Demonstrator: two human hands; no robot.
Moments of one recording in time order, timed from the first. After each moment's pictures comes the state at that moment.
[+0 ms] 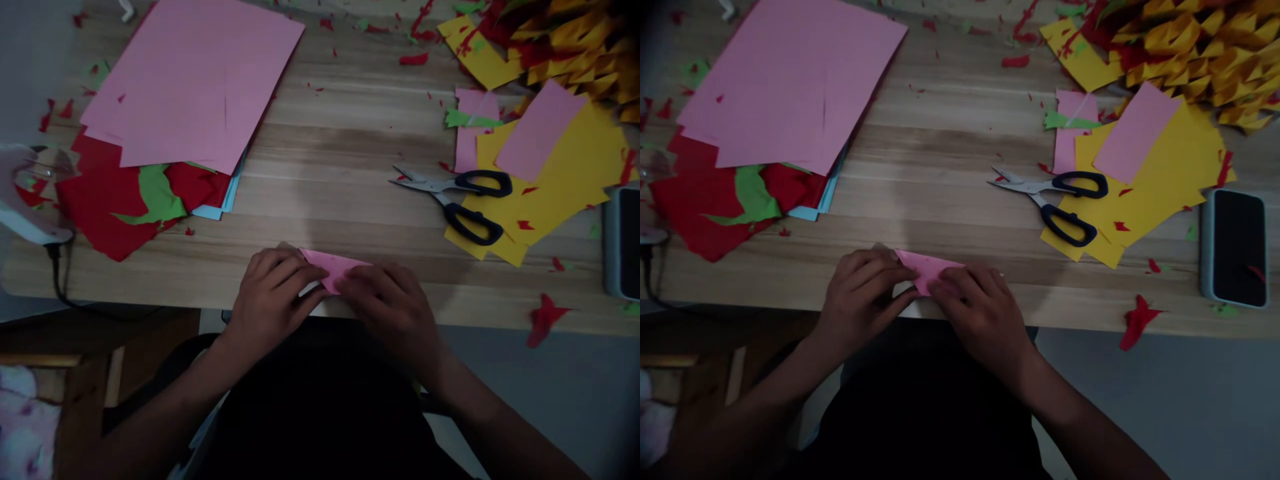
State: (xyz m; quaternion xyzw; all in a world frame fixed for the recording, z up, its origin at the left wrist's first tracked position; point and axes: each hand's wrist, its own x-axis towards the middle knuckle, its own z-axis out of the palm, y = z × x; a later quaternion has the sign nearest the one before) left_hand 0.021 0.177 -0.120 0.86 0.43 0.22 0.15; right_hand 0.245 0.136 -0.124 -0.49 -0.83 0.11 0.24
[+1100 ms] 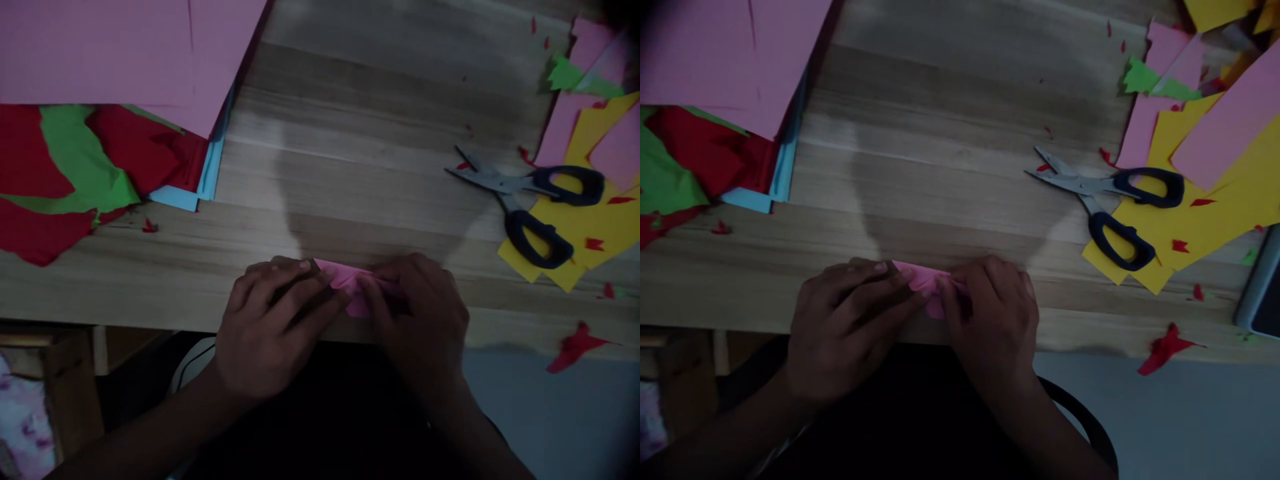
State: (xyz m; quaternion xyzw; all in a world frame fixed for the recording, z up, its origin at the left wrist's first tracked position) left_hand 0.011 0.172 -0.119 0.87 0.44 0.19 0.15; right_hand 0.209 0.167 -0.112 -0.67 -0.69 0.16 0.20
